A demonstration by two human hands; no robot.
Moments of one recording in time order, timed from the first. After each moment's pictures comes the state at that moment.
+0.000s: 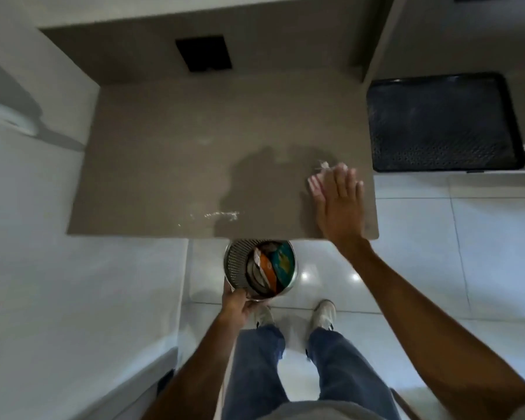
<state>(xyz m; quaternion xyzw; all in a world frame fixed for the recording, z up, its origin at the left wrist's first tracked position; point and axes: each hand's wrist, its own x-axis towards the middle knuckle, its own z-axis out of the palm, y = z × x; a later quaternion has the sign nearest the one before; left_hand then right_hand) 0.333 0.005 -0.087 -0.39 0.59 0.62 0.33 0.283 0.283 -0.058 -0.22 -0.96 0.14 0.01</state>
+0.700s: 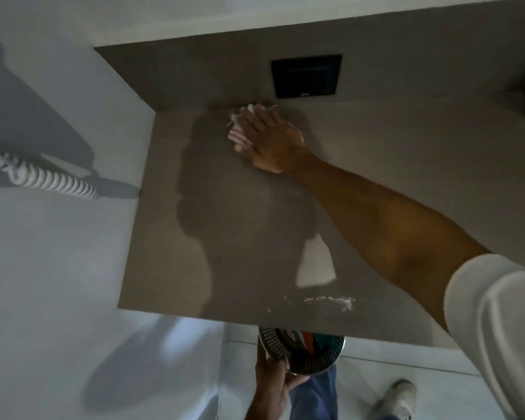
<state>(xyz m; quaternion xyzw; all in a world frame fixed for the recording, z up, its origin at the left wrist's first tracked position) 0.227 -0.119 -0.156 -0.42 0.54 0.62 0.39 -0.154 0.108 -0.061 0.11 -0.99 0.09 -0.06</state>
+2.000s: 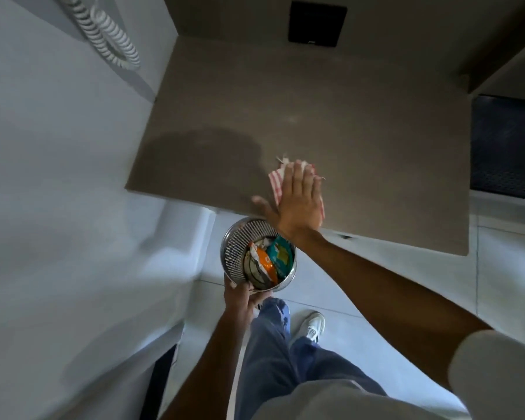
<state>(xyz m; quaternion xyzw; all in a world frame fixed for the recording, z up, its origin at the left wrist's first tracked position) 0.307 -0.142 -0.099 -0.39 0.45 0.76 0.25 0.177 0.029 -0.071 -0.11 -0.98 0.12 -0.06</state>
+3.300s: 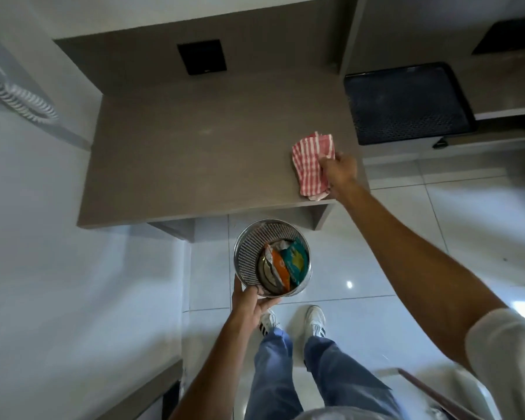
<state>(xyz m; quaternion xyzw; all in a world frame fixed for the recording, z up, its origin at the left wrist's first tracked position) 0.394 -0.050 -0.080 -0.35 0.56 0.66 0.37 0.286 0.256 -0.007 -0.49 -0.64 0.59 0.09</state>
